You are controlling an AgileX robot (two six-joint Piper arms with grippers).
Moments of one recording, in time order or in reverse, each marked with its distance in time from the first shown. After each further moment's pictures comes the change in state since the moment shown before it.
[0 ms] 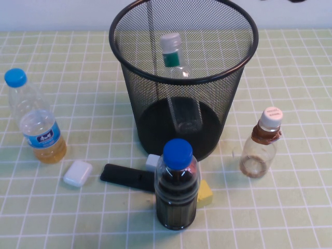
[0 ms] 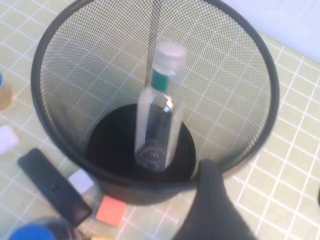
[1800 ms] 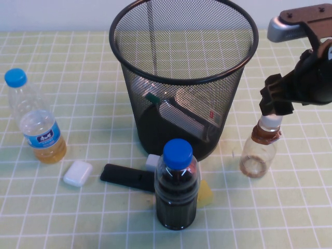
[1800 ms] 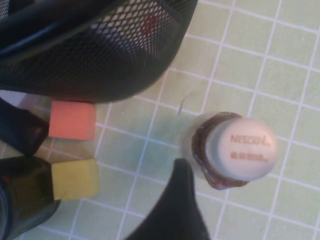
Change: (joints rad) right arm -0.206 0.046 0.581 0.143 -0.312 0.081; left arm 0.000 0.000 0.000 0.000 0.000 0.000
